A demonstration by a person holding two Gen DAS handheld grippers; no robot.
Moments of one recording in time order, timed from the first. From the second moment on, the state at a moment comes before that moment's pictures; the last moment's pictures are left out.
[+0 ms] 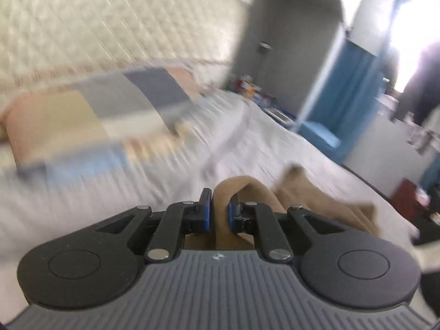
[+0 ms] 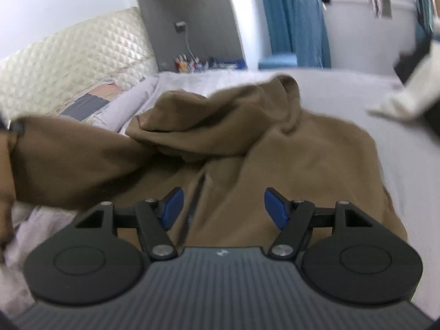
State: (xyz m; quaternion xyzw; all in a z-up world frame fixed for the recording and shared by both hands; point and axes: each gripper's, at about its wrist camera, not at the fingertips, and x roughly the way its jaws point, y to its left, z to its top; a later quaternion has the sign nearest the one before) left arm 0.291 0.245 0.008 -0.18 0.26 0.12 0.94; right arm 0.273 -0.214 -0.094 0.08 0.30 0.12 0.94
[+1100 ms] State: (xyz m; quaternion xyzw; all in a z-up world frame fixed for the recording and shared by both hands) left arm 0.584 0.400 -0.091 0.01 0.40 0.31 0.86; right arm 0.355 -0.161 -0.148 0.08 0.33 0.15 0.93
